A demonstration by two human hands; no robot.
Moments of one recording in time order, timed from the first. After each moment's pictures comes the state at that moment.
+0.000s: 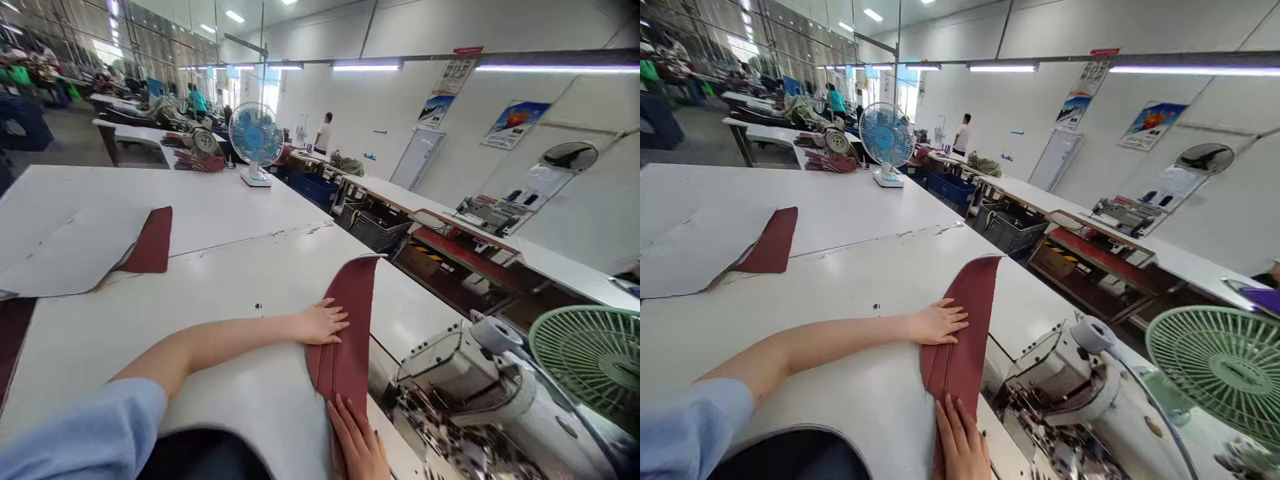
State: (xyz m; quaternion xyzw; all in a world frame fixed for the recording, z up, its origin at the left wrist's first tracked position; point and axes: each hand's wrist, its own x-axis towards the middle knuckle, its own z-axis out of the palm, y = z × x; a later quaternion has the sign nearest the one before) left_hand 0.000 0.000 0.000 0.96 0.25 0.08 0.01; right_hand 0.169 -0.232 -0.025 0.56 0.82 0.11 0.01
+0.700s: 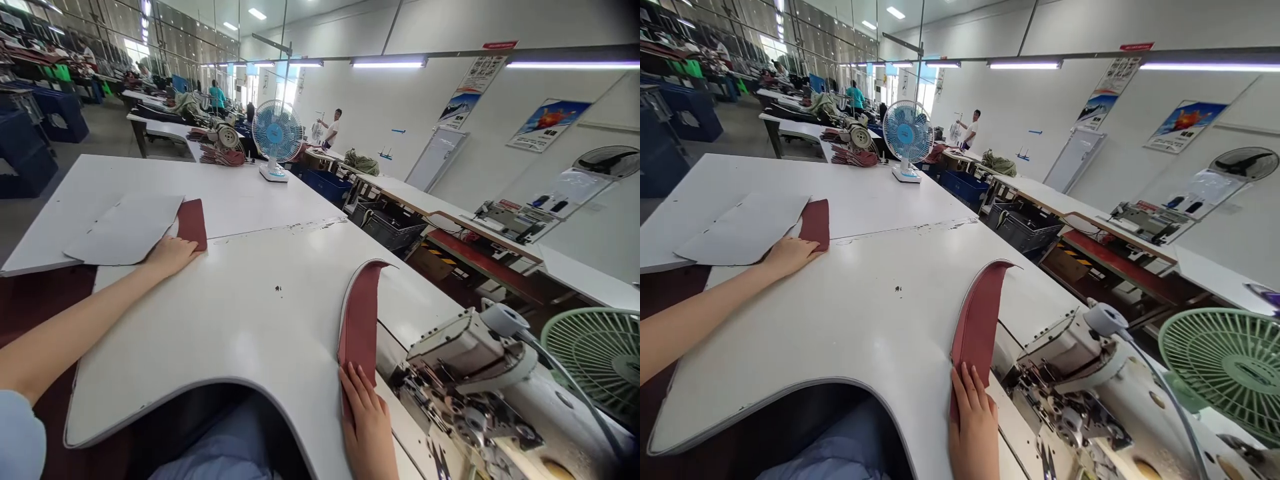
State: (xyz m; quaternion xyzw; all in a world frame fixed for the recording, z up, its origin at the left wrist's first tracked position) left_hand -0.411 -0.041 -0.016 0.68 0.73 0.05 -0.03; right_hand 0.163 -0.228 -0.013 0.58 0.81 0.00 -0.04
